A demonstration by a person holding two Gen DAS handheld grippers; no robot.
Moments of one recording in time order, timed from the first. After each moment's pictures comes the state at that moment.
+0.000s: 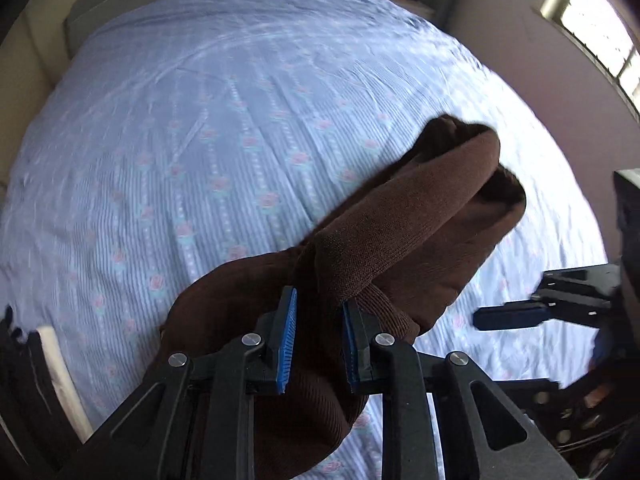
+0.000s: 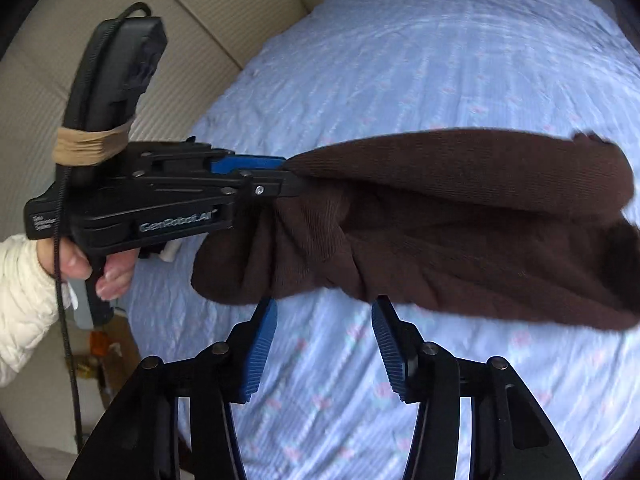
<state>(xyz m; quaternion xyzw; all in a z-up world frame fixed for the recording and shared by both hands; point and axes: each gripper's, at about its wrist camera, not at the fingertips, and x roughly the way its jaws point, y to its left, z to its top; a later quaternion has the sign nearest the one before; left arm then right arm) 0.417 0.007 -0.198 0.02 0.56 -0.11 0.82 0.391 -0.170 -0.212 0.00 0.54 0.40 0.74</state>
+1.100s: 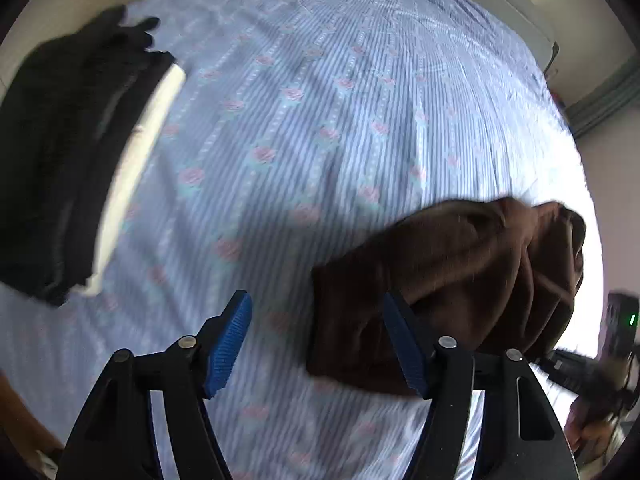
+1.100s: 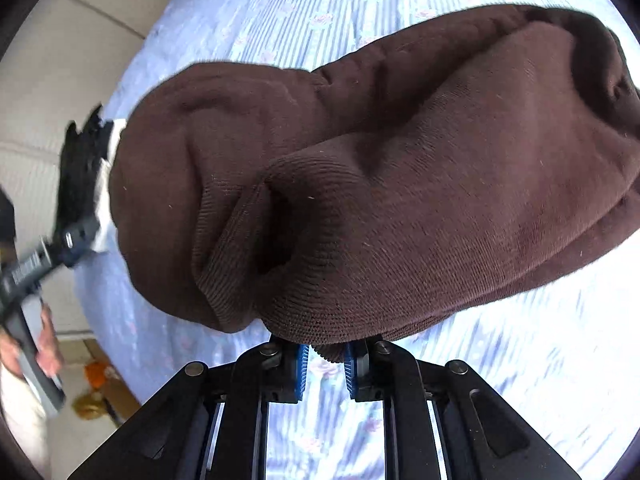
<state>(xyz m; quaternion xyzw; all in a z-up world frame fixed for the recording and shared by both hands) 0.288 0.187 -0.262 -0.22 0.57 0.09 0.79 0.351 -0.127 -0.305 0.00 0.67 0.24 0.70</state>
